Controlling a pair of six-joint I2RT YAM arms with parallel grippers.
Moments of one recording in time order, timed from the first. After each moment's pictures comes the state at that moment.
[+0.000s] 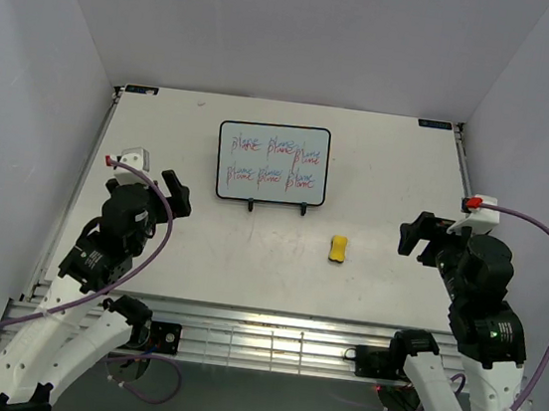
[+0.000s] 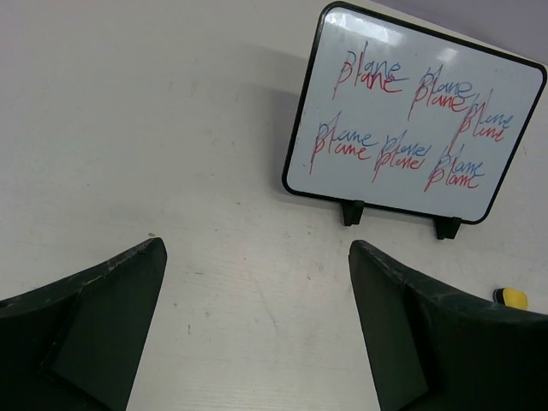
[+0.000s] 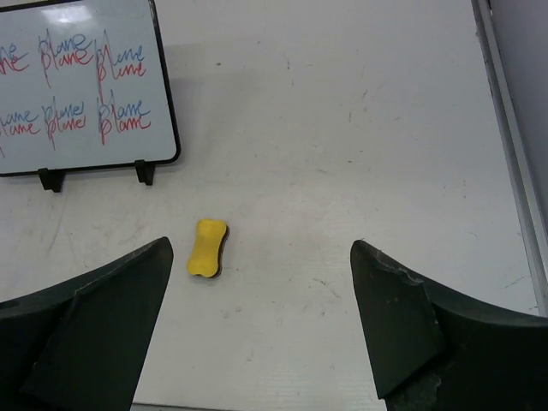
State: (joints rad) left arm -0.45 0.62 0.79 -0.52 -0.44 -0.43; right arm 0.20 0.50 0.93 -0.75 0.07 0.18
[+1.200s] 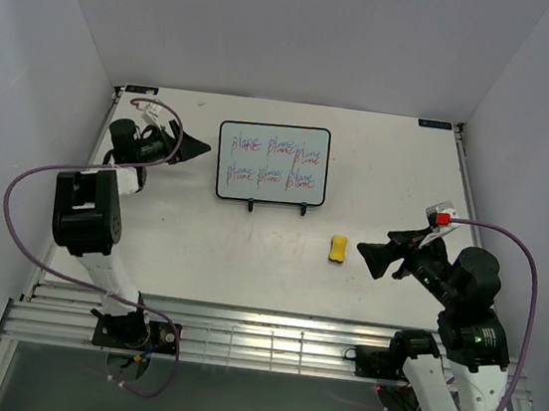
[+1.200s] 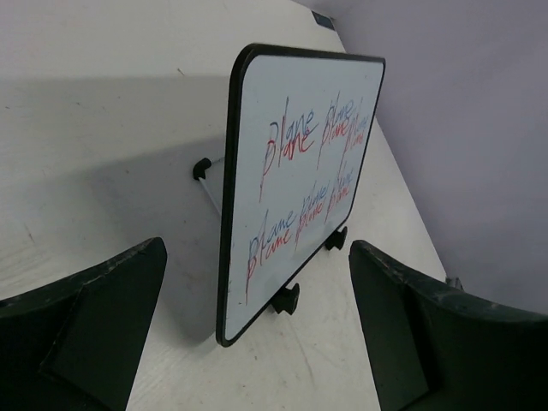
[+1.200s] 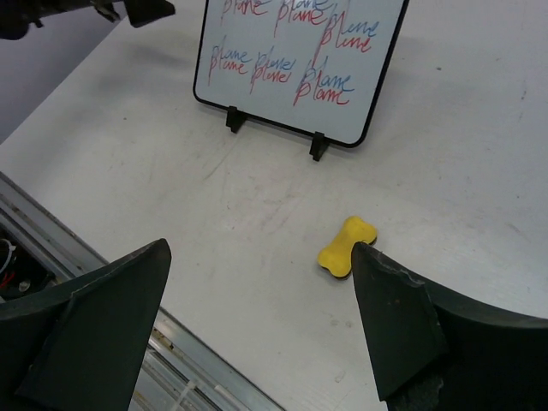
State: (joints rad) left arm 0.17 1.77 0.94 0.62 0.95 -0.59; right arm 0.20 0.39 0.72 -0.54 -0.48 0.17
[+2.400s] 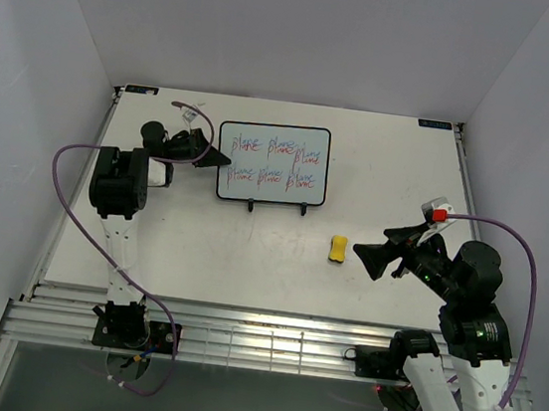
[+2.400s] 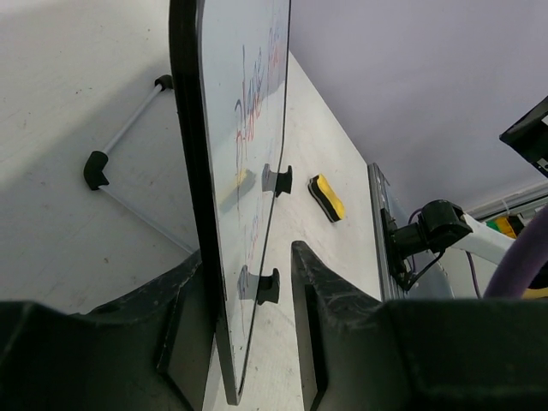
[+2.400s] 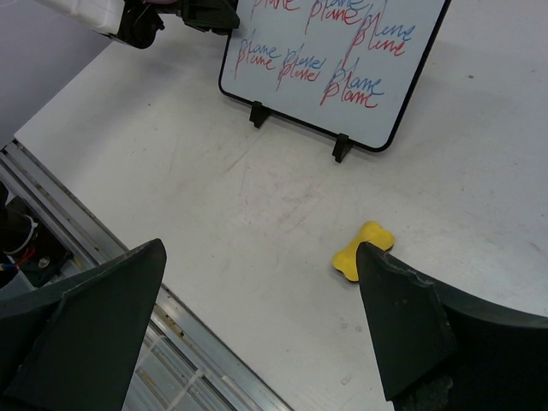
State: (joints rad) left arm 0.05 2.29 1.24 1.14 1.38 -0.93; right arm 0.20 0.43 0.76 -0.55 -0.57 0.14
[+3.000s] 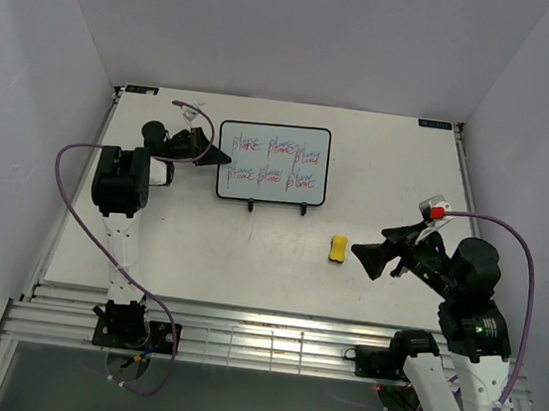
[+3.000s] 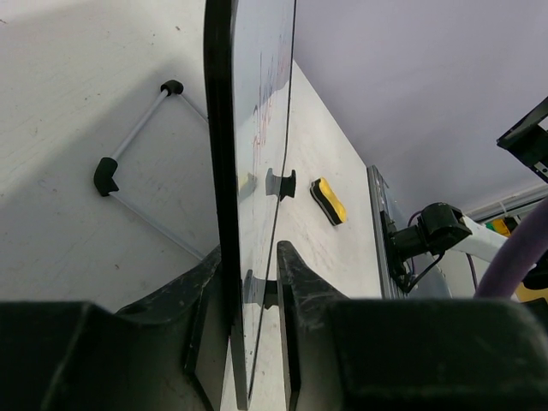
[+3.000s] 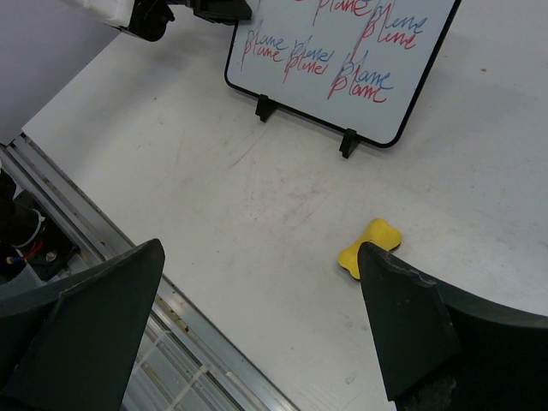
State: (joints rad) left arm 0.06 2.34 1.28 1.18 1.38 -0.98; right arm 0.20 0.45 0.76 -0.55 -0.59 0.14
